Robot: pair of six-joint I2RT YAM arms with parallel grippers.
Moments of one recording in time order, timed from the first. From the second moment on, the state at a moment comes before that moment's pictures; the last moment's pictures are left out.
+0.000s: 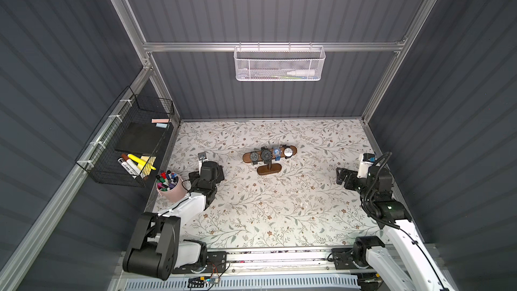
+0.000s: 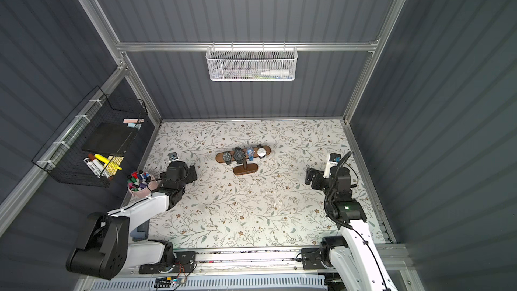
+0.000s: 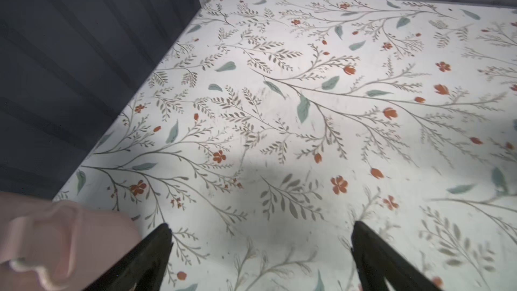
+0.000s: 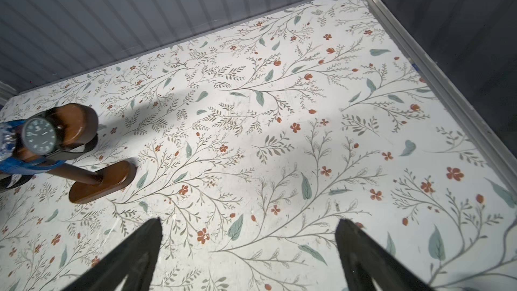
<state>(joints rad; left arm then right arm) -0.17 1.36 0.48 0.29 -0.45 -0.21 0.06 0.70 0.52 -0.35 -0.03 0.27</state>
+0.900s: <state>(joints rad) -0.14 1.70 0.38 1.00 -0.41 -0.12 -0.01 1.41 0.39 0.44 -0.08 0.11</state>
